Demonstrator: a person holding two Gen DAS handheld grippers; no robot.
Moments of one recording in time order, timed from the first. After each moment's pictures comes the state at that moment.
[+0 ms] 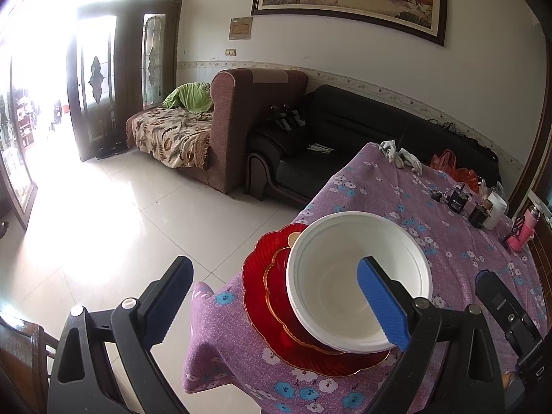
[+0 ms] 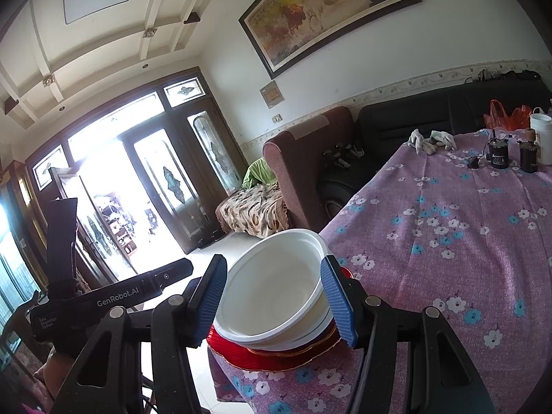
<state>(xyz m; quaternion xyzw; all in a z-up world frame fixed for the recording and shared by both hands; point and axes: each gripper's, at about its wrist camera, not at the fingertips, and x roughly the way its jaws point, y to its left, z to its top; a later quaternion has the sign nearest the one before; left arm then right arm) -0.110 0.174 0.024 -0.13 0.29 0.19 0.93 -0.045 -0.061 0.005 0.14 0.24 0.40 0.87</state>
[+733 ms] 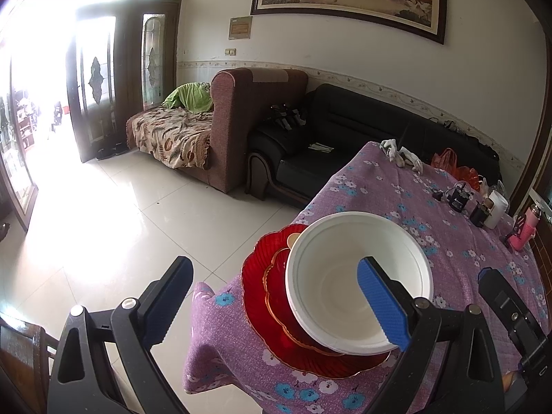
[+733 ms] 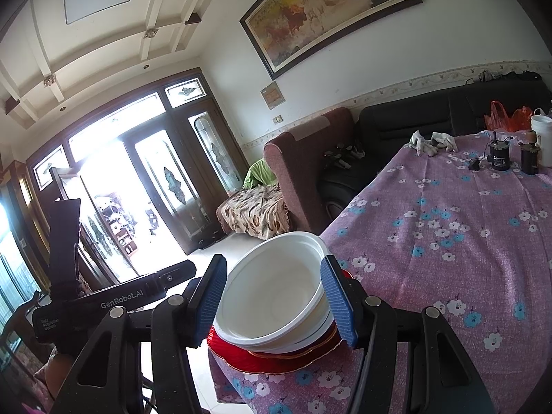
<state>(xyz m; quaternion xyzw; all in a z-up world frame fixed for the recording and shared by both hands) -0.109 0.175 0.023 -0.13 0.29 0.20 0.93 -0.046 -0.059 0.003 0.14 0.23 0.40 0.87</state>
